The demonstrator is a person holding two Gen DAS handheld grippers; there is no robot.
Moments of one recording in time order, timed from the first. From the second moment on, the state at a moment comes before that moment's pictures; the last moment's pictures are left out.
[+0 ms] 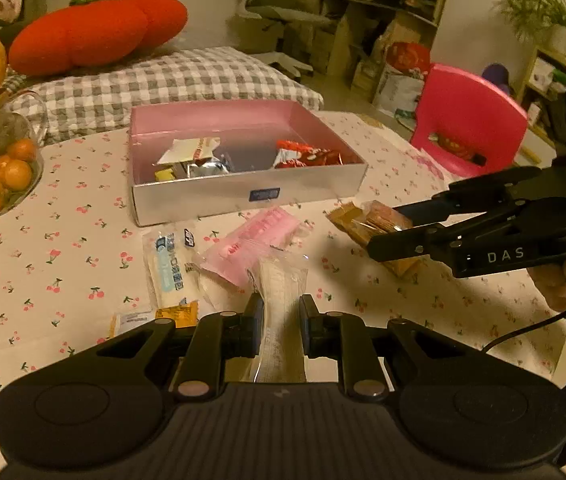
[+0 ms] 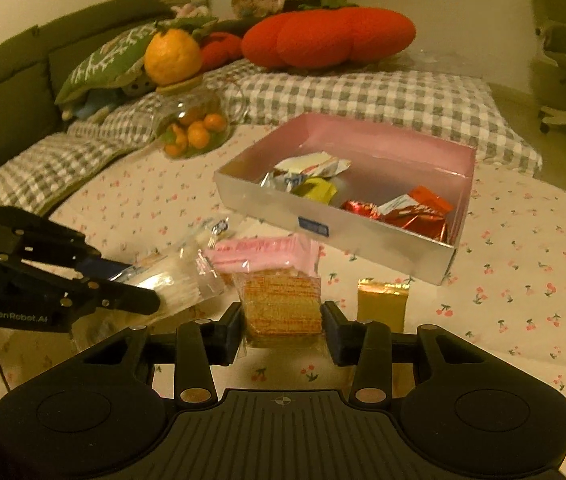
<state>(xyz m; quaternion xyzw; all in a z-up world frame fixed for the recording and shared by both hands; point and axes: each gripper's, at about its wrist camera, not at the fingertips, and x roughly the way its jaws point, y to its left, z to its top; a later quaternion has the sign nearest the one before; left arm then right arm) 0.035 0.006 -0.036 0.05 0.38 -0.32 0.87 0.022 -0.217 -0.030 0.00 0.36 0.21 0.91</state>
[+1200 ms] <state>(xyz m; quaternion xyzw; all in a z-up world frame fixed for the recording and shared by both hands) 0.085 0.010 -0.003 -0.04 0.38 -0.24 0.89 0.063 -0.218 0.008 0.06 0.34 0.17 0.92</state>
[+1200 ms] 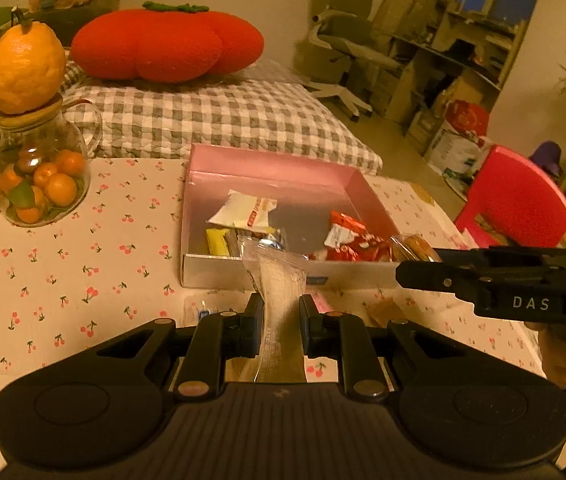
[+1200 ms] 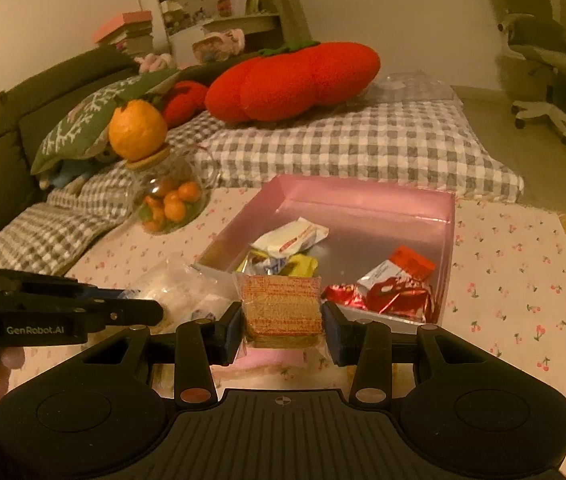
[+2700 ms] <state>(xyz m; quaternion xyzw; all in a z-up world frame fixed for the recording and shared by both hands) 0.171 -0.028 -0.027 -0.06 0.33 -0.12 0.93 0.165 -0.256 -0.039 0.23 0.38 0.05 0.89</state>
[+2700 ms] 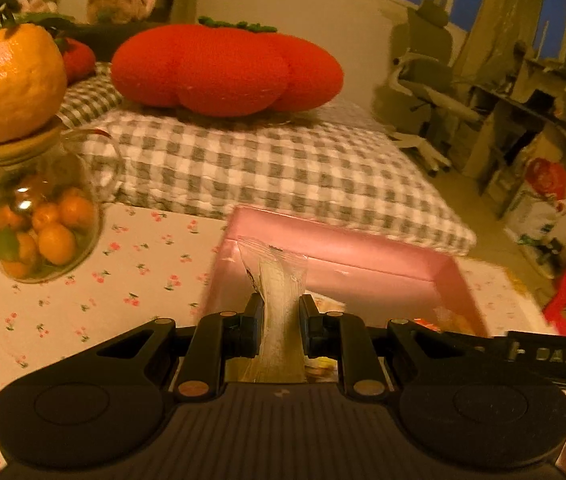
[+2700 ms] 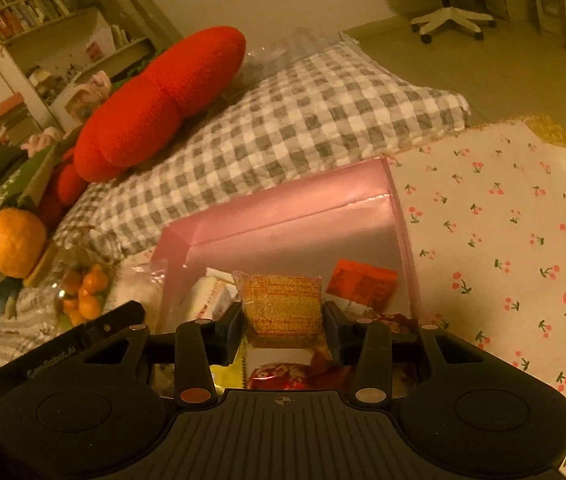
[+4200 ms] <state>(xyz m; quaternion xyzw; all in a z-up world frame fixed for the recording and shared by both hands) 0.133 -0.023 -0.013 -0.01 0.35 -0.17 0.92 0.131 -0.249 -0.009 0.16 0.38 0.07 0.91</state>
